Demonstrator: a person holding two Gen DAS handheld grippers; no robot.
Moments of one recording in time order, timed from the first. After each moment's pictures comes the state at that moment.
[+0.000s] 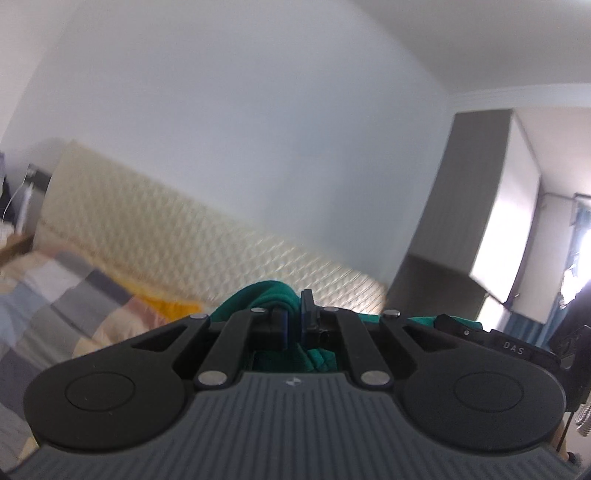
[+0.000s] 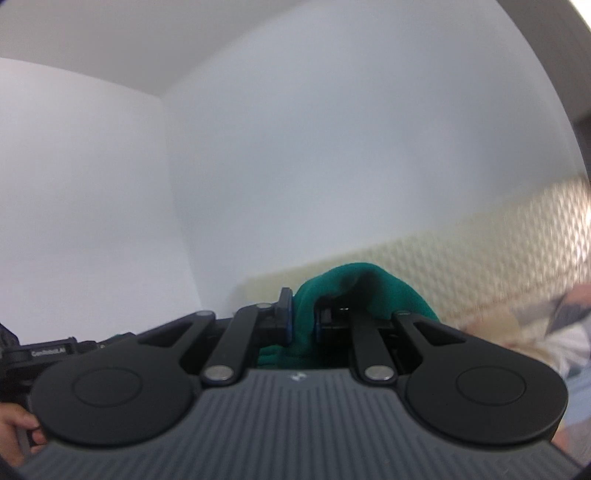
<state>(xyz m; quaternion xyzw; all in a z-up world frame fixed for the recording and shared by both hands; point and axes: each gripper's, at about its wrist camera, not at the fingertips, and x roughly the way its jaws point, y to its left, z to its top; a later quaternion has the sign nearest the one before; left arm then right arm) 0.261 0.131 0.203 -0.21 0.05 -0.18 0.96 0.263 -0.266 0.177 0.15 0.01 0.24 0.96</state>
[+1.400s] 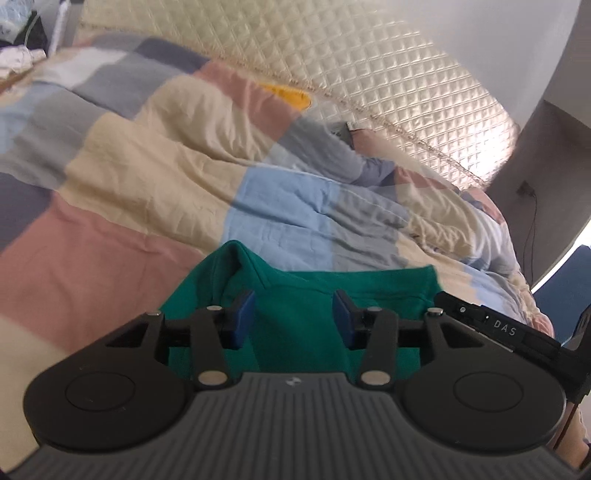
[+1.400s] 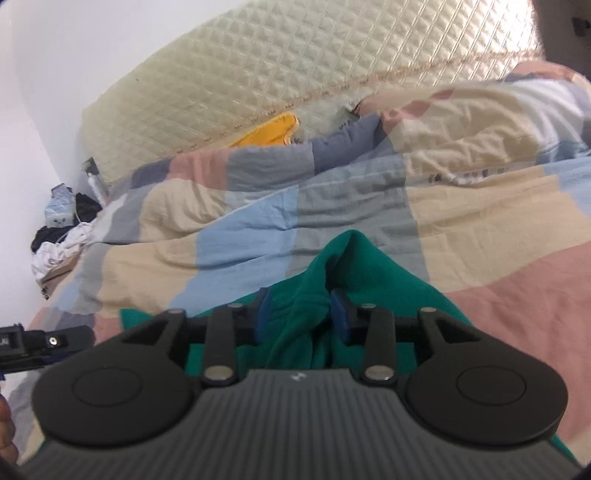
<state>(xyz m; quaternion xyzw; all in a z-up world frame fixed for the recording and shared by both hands) 0.509 0.089 -0.131 -0.18 0.32 -0.11 0.92 0.482 -0.258 -0.135 0.14 0.26 0.11 0.95</state>
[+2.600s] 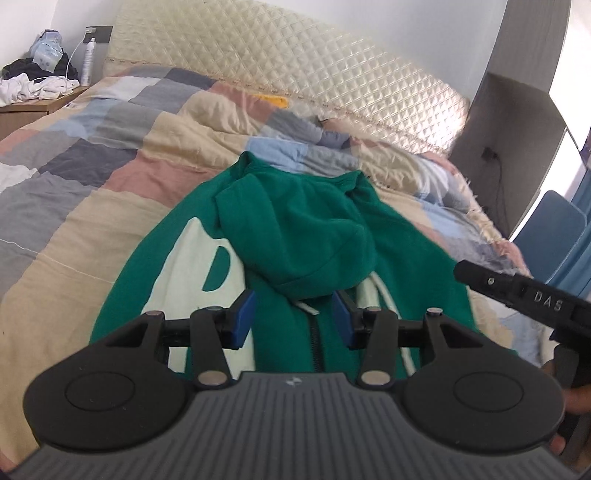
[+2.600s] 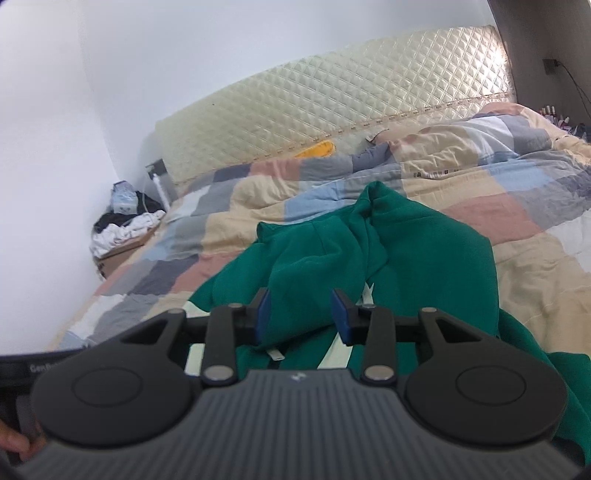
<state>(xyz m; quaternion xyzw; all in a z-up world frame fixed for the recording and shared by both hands) 0.147 0.100 -0.125 -0.13 0.29 -0.12 0.94 0.157 -0.216 -0.108 0.13 0.21 0.11 0.96</state>
